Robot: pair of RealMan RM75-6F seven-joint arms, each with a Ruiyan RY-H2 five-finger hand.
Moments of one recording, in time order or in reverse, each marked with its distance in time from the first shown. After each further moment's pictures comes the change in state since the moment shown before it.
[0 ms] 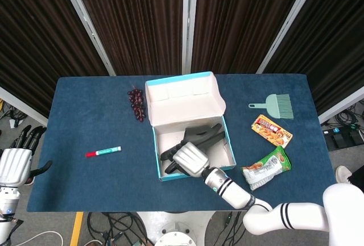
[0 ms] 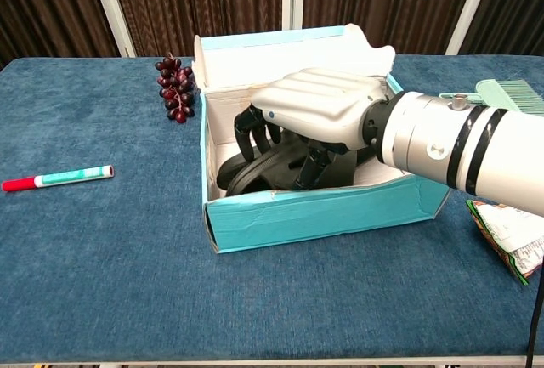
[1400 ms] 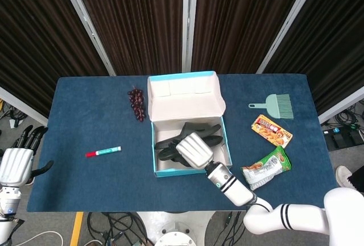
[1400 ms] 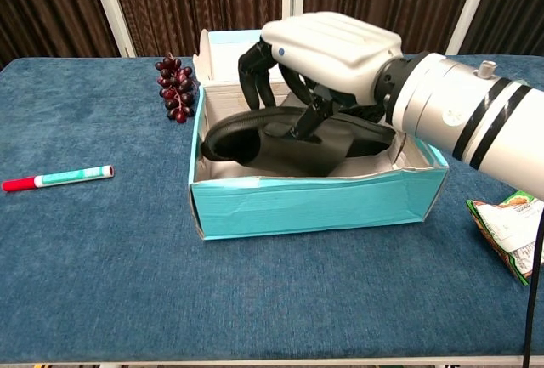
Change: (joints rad) left arm -0.003 0.002 0.000 -0.010 0.003 -0.004 0.008; right arm -0.049 -0.023 0.037 0.050 -0.146 0.159 0.151
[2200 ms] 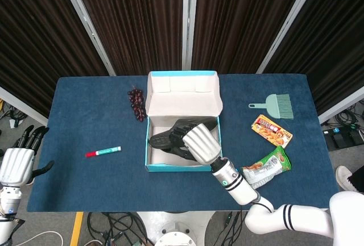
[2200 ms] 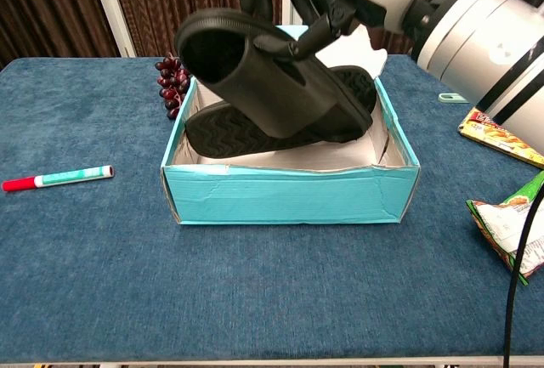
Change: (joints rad) left arm -0.002 0.000 0.001 -0.005 0.002 -0.002 0.005; right arm -0.043 0.004 0.060 -0.004 -0.156 0.184 0.178
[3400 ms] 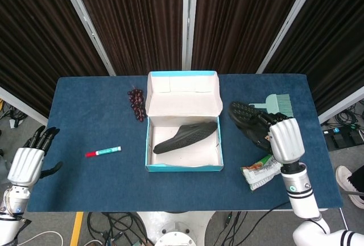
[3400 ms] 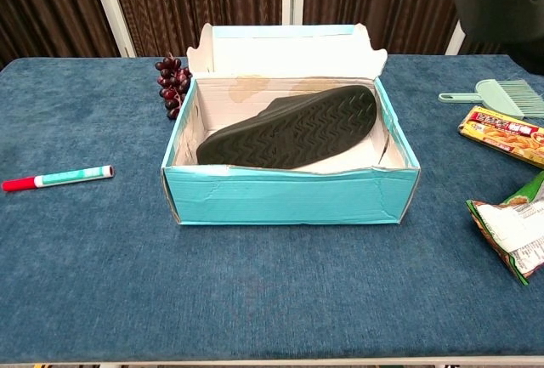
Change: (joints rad) left arm -0.019 -0.013 0.016 -0.026 0.035 -0.008 0.024; right arm -0.332 0.342 -0.018 -0.130 -0.021 0.308 0.056
